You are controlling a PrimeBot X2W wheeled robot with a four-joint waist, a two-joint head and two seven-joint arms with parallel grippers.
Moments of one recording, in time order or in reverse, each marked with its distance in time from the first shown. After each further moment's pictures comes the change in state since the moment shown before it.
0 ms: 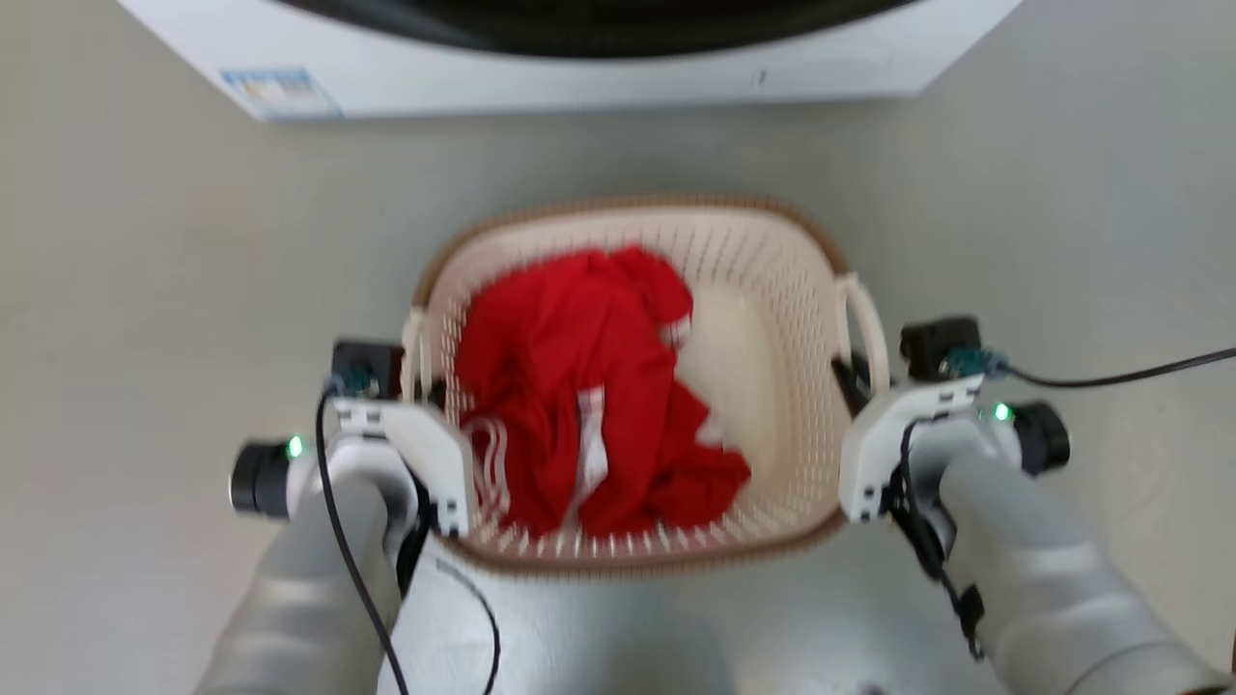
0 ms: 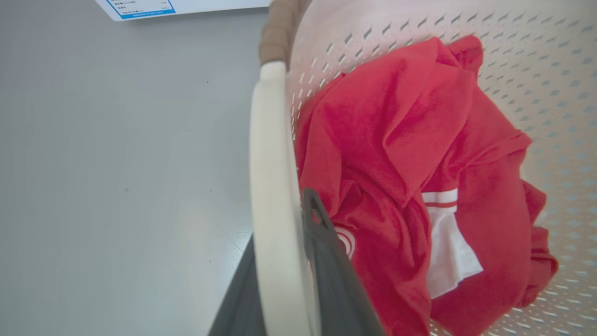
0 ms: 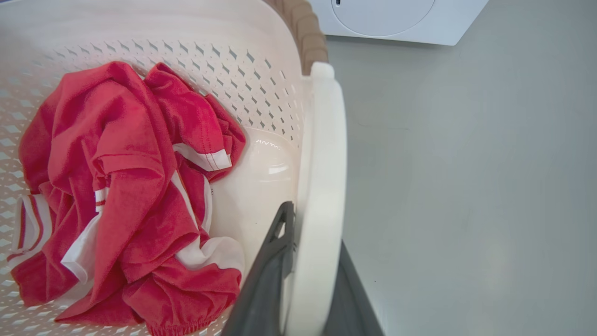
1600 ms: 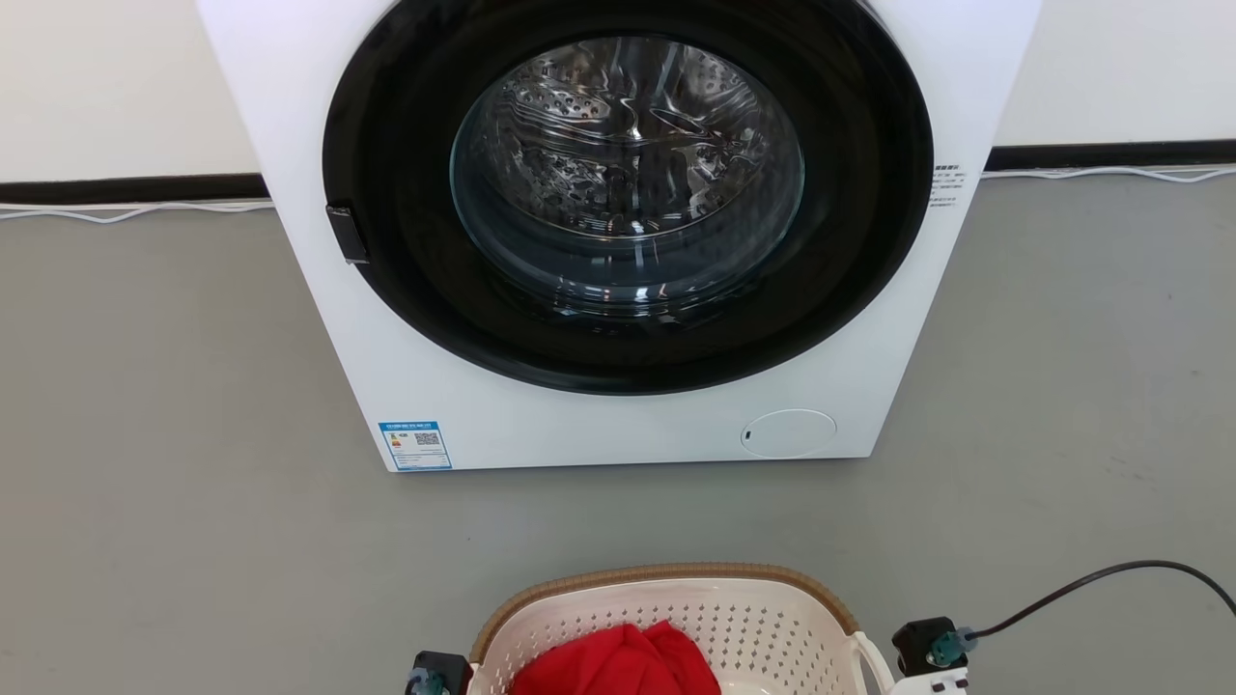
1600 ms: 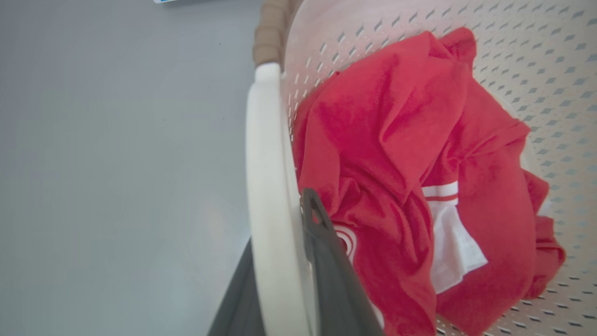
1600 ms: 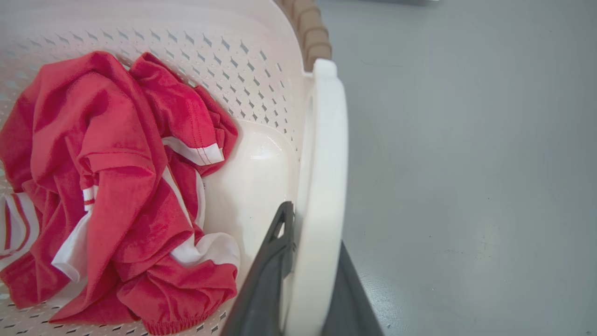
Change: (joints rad) left arm 0.472 0.031 -0.563 -0.153 -0.479 0.125 0.164; right arm 0.403 -0.004 0.243 0.033 0.245 -0.002 0.194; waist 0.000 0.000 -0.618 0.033
